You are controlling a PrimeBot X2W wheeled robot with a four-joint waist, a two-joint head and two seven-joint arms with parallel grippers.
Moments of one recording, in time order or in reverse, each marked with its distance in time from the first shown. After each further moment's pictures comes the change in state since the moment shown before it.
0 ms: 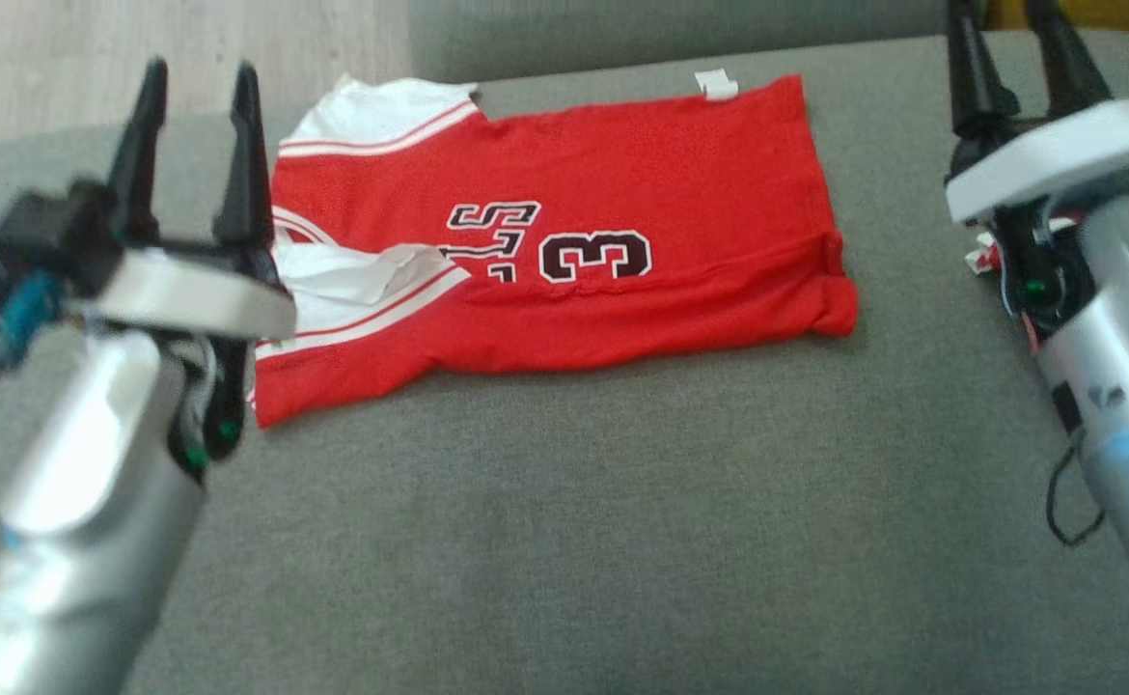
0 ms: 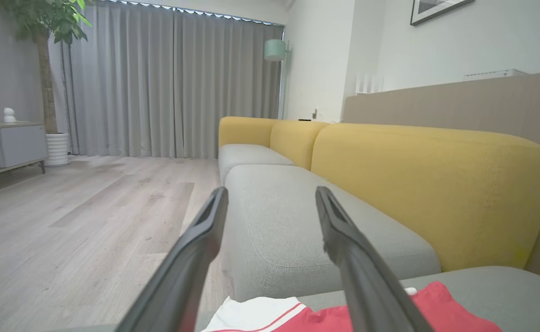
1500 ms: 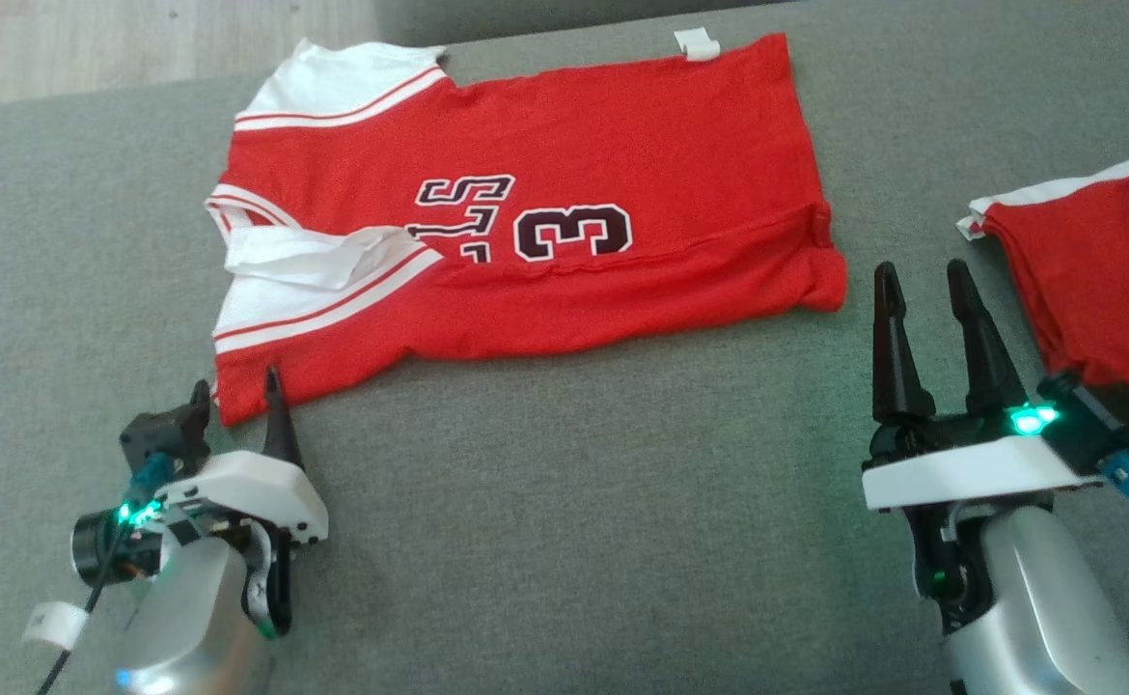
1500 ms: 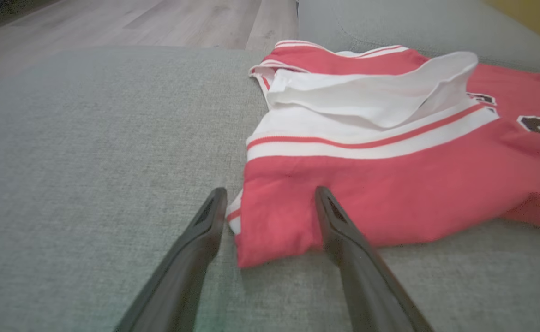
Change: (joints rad) left arm 0.273 -0.259 0.350 0.389 0.306 0.018 0.098; right arm 0.688 0.271 -0.397 -0.559 -0.428 0.000 -0.002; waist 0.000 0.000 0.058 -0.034
